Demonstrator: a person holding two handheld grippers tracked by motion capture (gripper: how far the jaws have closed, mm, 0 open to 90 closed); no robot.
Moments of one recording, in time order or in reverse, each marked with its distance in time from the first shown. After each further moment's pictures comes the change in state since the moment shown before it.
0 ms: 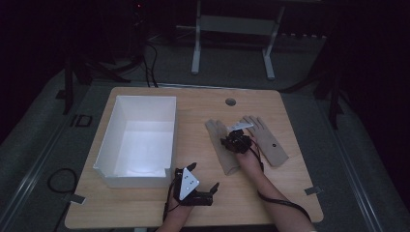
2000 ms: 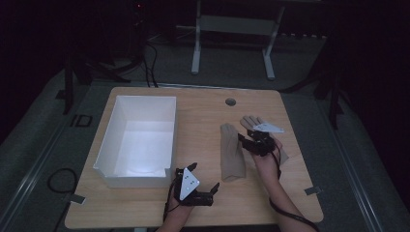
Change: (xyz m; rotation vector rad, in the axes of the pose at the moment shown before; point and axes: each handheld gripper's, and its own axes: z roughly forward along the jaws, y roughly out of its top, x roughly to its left) left arm -0.001 0.000 0.001 -0.004 -0.006 0.000; right arm -0.020 -0.013 -0.080 -0.206 -0.133 0.118
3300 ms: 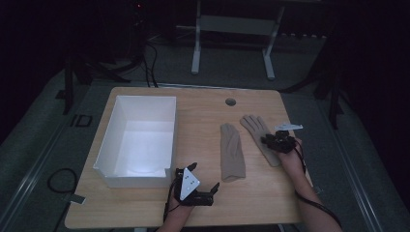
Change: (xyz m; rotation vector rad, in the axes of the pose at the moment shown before) left arm -0.001 0.000 0.000 0.004 0.008 0.000; right arm -0.114 -0.042 0.023 0.154 0.044 -0.048
